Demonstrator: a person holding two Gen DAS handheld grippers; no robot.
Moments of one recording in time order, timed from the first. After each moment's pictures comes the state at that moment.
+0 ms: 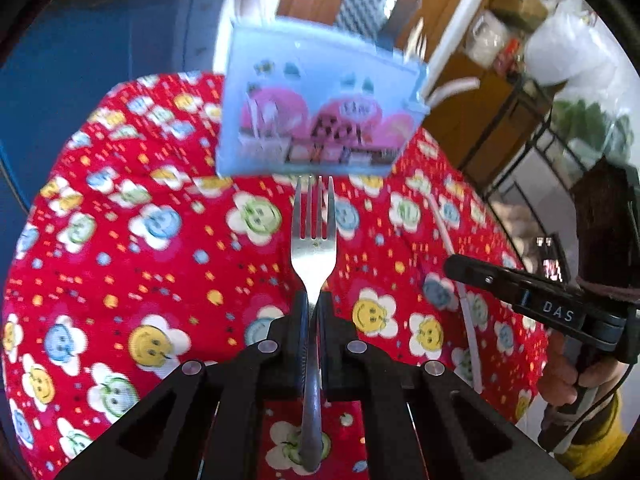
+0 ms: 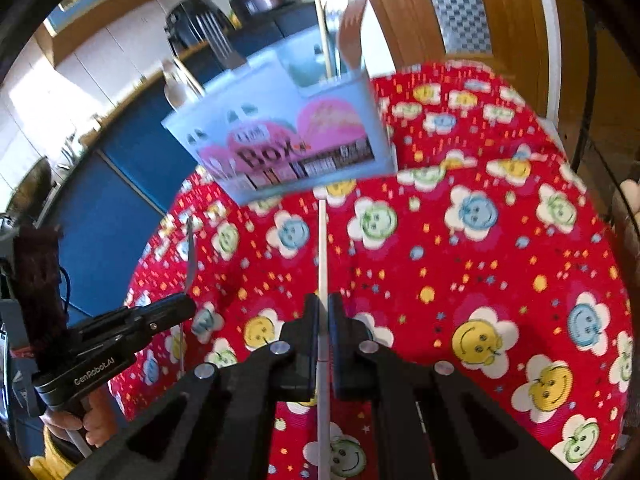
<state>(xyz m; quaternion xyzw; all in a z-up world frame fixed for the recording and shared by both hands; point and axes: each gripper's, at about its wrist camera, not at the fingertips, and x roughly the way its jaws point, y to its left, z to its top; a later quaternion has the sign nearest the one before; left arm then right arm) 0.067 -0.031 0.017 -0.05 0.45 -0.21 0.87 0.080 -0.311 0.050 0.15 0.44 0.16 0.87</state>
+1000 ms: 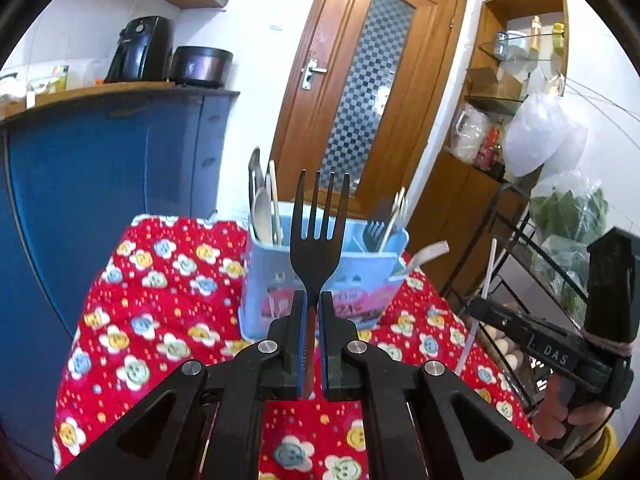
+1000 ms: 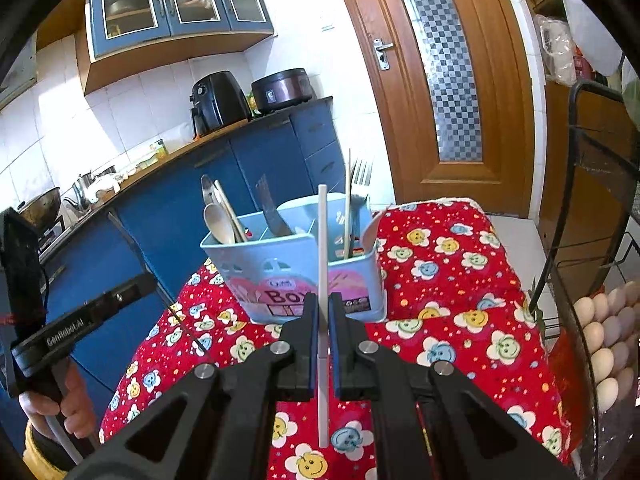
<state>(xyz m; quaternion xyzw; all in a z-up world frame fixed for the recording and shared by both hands) 0.082 -0.010 0.114 -0.08 0.28 -0.20 0.94 0.083 -0.312 0.134 0.11 0.30 0.12 0.94</state>
